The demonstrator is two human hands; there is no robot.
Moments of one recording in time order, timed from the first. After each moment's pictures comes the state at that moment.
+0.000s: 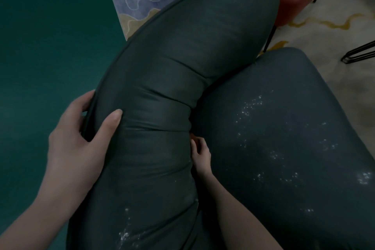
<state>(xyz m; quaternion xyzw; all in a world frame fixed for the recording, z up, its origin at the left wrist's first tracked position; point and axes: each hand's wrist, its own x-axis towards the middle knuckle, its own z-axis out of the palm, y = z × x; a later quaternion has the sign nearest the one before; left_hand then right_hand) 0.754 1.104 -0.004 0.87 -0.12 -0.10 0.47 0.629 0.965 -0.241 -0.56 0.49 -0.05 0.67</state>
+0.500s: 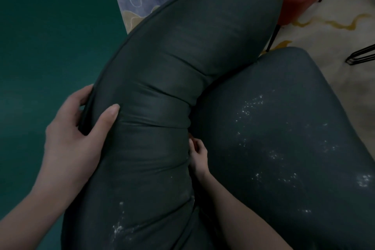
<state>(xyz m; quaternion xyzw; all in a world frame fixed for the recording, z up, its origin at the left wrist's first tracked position) 0.752 1.100 0.001 0.87 -0.12 -0.10 0.47 0.630 0.974 -0.239 -0.48 0.51 -0.02 0.71</state>
